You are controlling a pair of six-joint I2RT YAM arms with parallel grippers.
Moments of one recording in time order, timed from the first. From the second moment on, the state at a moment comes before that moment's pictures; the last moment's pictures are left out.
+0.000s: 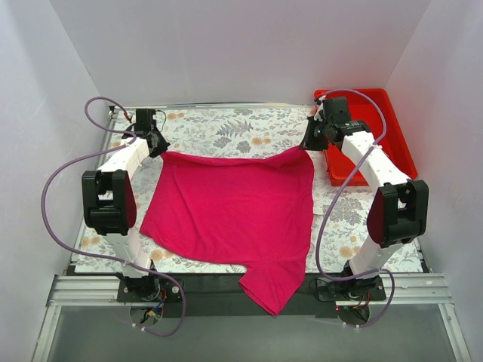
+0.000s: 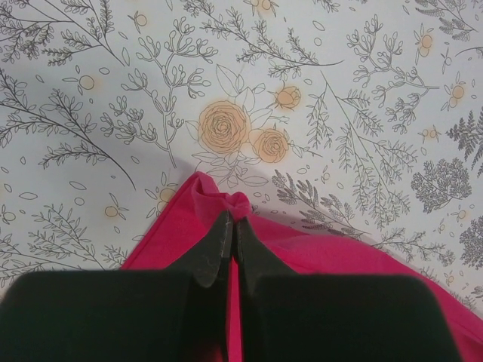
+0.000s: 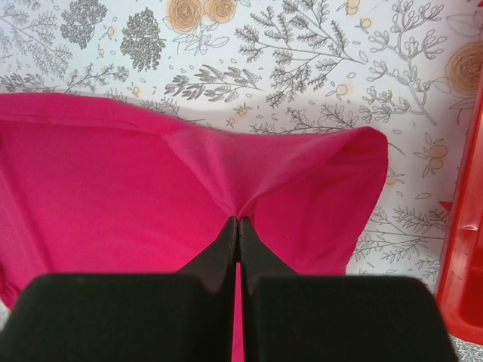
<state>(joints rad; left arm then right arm) -0.02 1.83 1.37 -0.39 -0.16 -0.56 0.23 1.69 1.46 -0.59 -0.21 0.33</state>
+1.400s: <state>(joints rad) -0.02 1.65 1.14 -0.42 -0.14 -0.63 0.24 1.37 1.08 -0.65 -0.34 0.43</state>
